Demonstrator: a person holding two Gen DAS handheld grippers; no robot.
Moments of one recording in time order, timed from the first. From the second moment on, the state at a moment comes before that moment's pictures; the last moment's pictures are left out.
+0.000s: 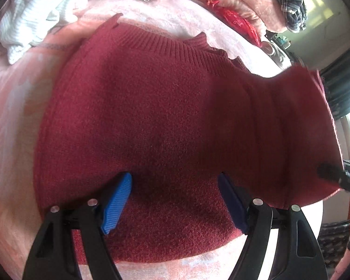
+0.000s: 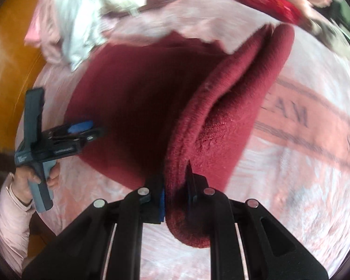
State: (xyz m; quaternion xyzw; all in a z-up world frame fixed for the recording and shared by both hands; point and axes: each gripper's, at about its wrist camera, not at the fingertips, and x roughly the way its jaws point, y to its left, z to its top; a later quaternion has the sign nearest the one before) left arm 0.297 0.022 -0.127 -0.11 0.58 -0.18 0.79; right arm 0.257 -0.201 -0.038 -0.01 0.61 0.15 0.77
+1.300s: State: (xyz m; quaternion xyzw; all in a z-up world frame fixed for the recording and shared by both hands) left arm 0.296 -0.076 -0.108 -0.21 0.57 -0.24 0.75; right arm 0.222 -0.337 -0.105 0.11 0.62 0.13 0.77
